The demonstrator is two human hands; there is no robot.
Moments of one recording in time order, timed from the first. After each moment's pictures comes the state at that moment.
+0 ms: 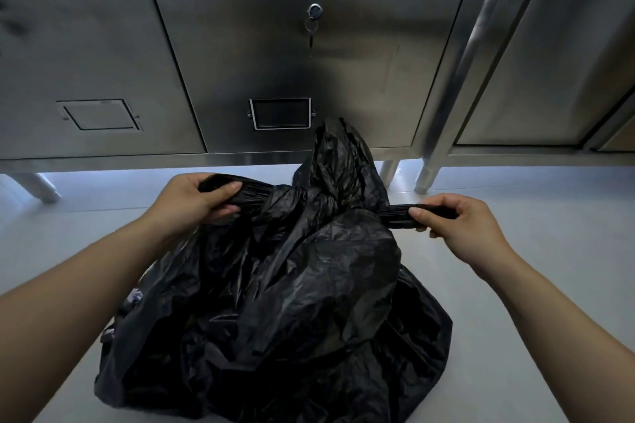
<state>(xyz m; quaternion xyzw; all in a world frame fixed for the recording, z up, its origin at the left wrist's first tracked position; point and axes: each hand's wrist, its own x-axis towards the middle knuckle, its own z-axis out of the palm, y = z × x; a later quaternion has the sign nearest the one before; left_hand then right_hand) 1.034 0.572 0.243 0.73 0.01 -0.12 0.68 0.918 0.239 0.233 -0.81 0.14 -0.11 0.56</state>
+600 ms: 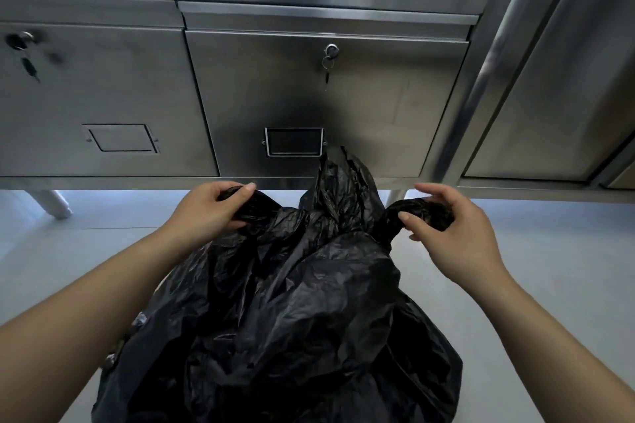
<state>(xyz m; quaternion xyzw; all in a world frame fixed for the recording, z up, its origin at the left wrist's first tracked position) 1.037 0.568 0.267 0.81 -0.04 -0.06 0.59 0.933 0.280 0.269 -0.84 0.12 -0.22 0.48</state>
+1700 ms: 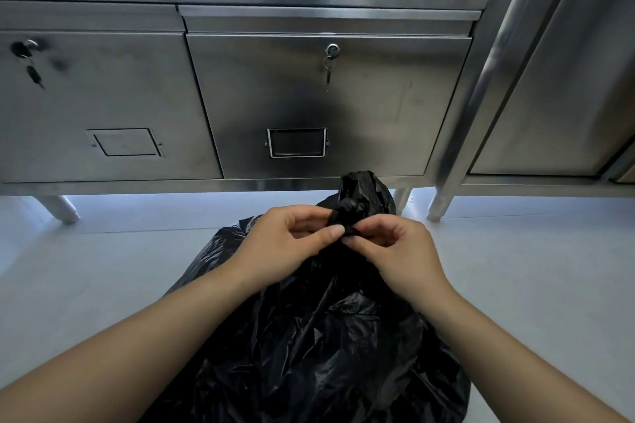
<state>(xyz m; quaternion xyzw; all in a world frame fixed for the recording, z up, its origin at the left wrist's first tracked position) 0.992 0.507 0.258 0.74 -0.22 -0.13 0.62 0.943 0.337 0.245 -0.79 0.03 -0.14 0.59</state>
